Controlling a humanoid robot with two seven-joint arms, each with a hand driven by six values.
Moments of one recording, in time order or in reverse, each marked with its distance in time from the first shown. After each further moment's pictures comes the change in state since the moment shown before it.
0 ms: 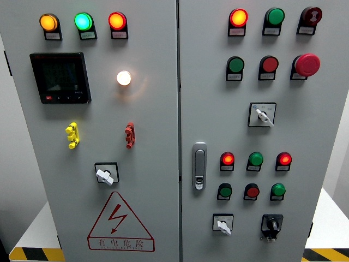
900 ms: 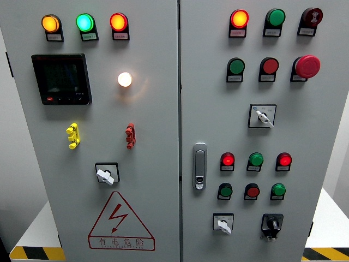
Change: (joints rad) left arm -0.004 0.010 0.894 1.035 -0.824 -0.446 -0.302; right arm 0.000 0.001 0.000 0.000 0.000 0.001 0.000
